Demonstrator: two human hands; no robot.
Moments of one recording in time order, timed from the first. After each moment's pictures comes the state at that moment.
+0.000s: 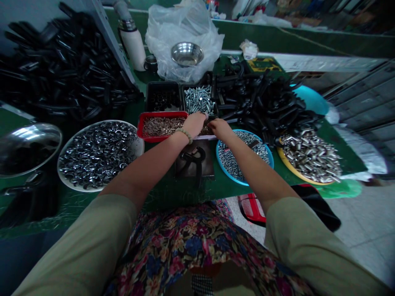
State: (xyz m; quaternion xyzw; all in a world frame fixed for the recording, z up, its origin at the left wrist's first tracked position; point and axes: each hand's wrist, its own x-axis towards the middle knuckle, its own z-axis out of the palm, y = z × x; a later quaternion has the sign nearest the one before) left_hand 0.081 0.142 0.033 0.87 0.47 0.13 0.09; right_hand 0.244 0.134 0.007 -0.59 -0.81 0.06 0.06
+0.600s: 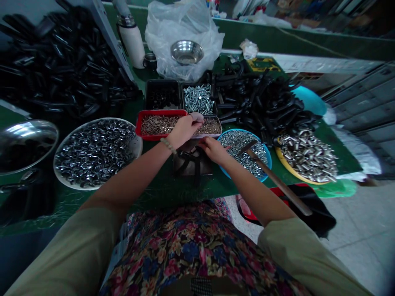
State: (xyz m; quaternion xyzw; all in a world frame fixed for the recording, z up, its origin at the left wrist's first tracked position) left_hand 0.047 0.106 0.039 0.81 0.43 0.31 0.27; right_hand 0.210 0.045 0.000 -0.53 -0.79 0.23 0.22
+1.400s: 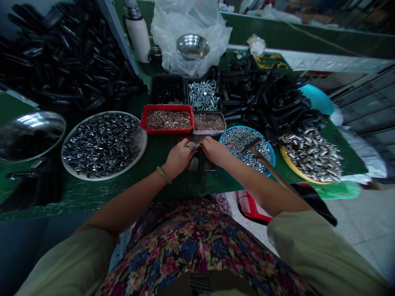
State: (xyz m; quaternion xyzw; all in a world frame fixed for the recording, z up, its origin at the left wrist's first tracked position) left_hand 0.016 0.000 0.005 0.85 0.51 0.13 0.09; right_hand 0.200 0.024 0.002 -0.48 -0.87 0.06 0.05
